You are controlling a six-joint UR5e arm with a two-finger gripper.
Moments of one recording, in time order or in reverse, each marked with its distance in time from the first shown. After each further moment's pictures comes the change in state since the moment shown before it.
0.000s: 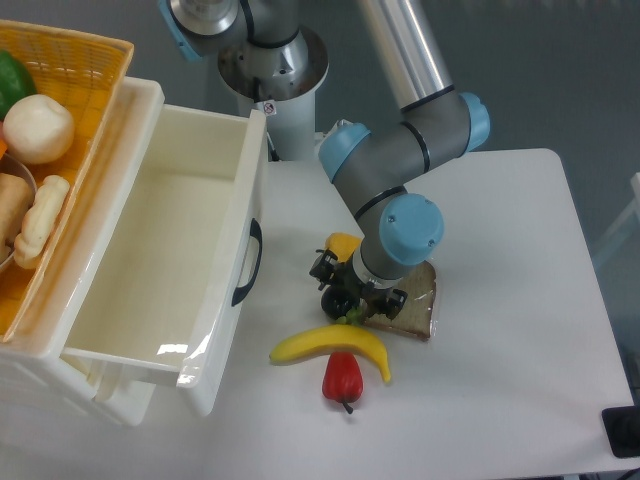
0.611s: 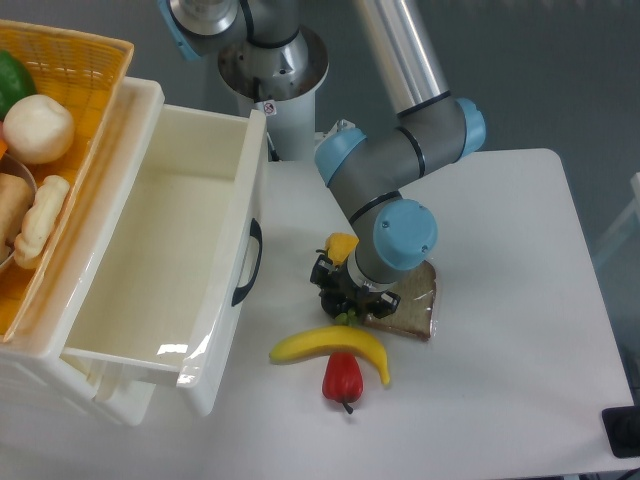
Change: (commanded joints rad) arm -0.006 -0.002 -0.003 0.000 0.002 0.000
